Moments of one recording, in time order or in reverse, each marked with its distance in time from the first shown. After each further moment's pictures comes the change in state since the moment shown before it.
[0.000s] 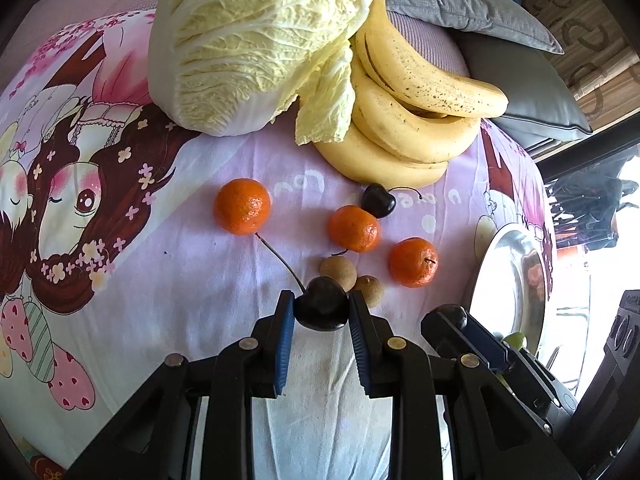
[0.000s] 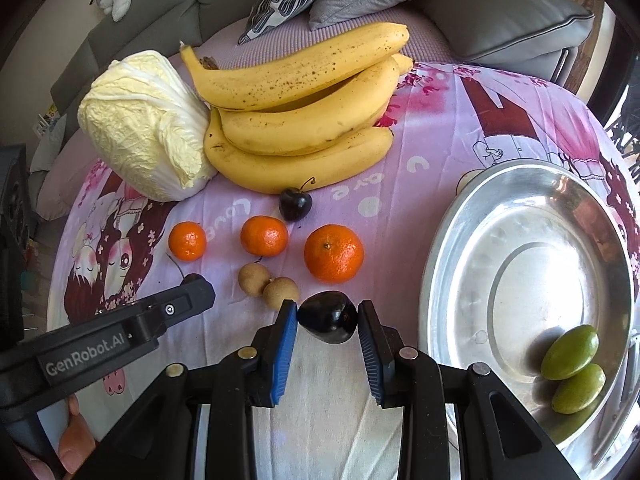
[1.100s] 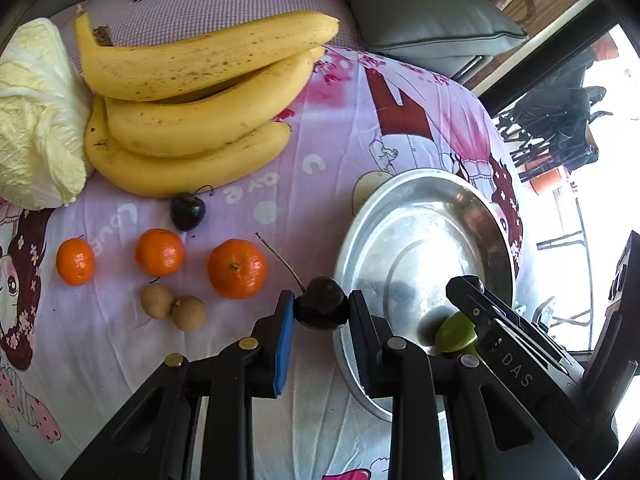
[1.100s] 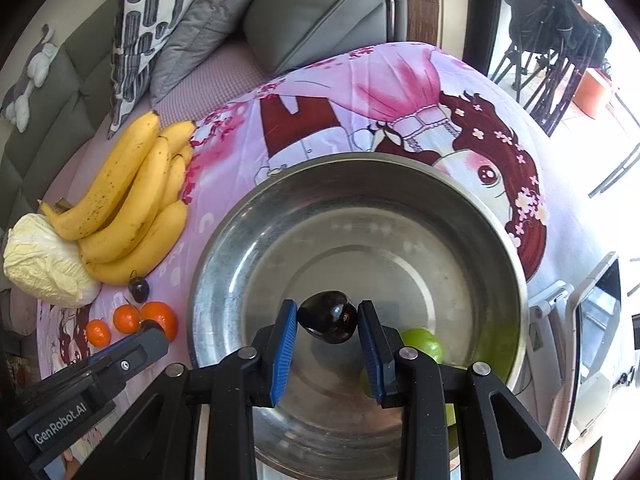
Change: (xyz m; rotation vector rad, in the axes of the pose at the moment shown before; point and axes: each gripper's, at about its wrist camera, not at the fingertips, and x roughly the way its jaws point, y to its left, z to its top) left arm 0.040 -0.137 -0.004 0.284 0.060 -0.035; right arm -0.032 -0.149 -0.004 0.368 -0.062 -0.152
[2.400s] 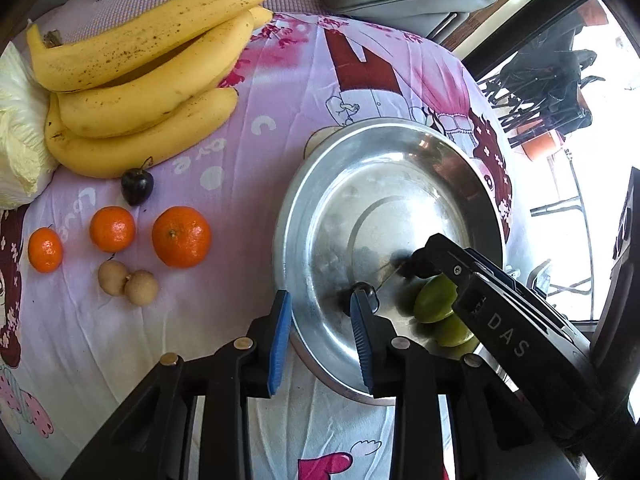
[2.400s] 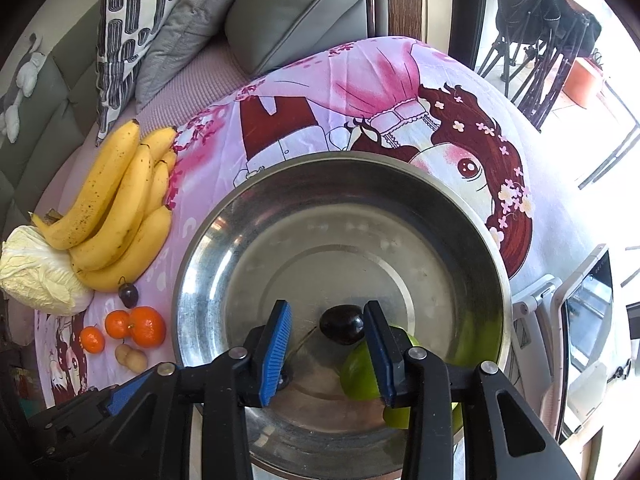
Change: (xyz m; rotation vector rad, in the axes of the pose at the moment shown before) left arm 0.011 -0.025 -0.013 0.053 0.080 -0.004; right arm -0.001 -0.008 0.000 0.023 0.011 -0.013
